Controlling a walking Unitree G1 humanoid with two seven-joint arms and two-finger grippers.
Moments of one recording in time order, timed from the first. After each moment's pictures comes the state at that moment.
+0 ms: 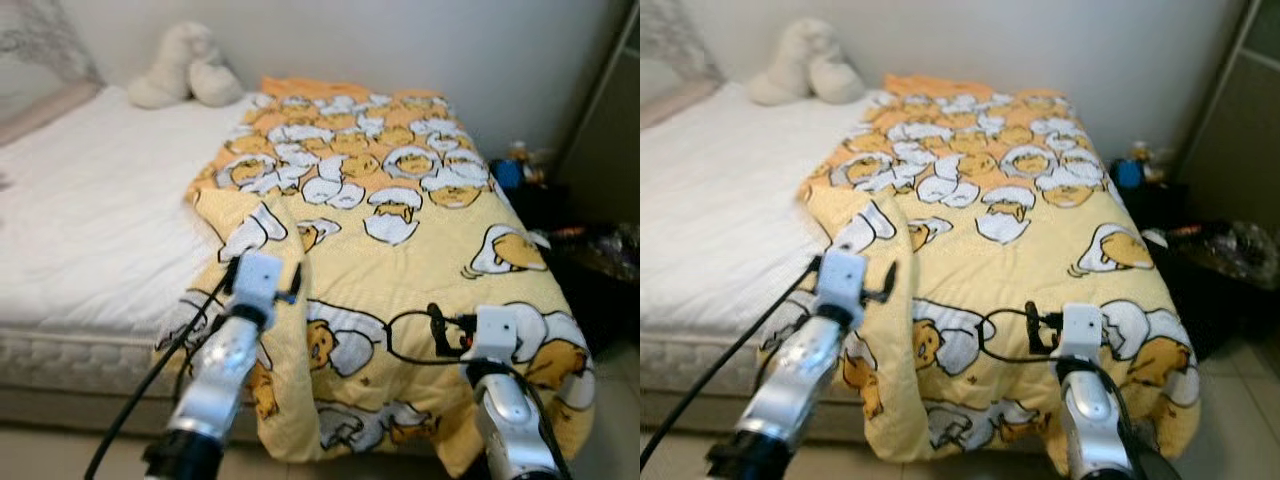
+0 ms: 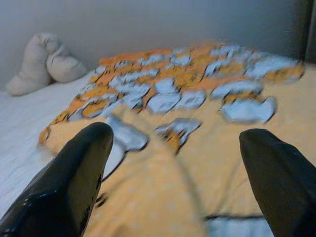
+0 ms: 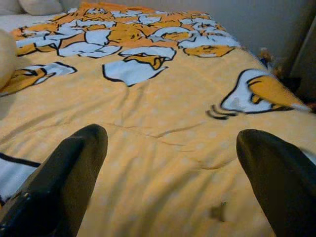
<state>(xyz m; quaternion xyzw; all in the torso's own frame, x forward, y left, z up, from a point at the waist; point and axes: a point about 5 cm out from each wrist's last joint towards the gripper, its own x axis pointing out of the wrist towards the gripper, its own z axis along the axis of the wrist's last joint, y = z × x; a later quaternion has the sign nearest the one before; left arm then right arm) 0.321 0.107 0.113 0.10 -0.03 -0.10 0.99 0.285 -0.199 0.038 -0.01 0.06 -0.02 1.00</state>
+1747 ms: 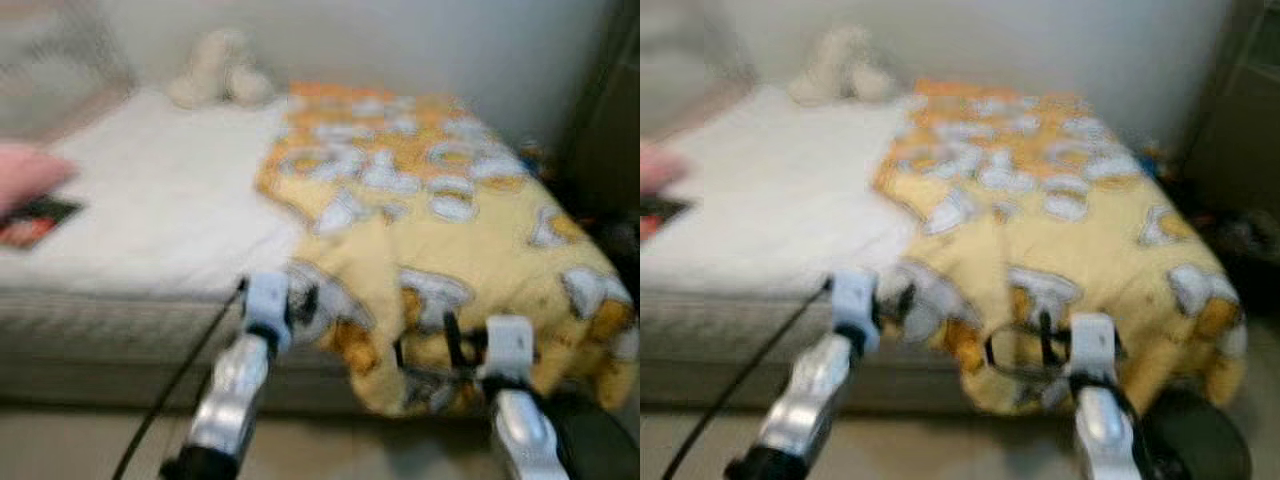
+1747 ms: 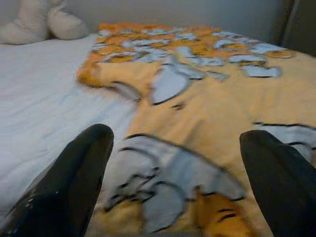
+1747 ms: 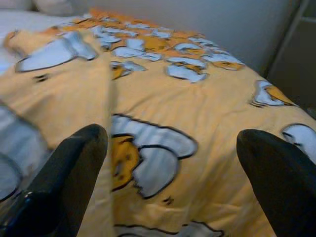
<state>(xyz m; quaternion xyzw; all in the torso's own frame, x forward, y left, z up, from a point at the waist) 0.309 0.103 0.079 0.03 0.04 -0.12 0.99 0.264 -0.199 0.044 -0.06 0.04 -0.04 1.00</state>
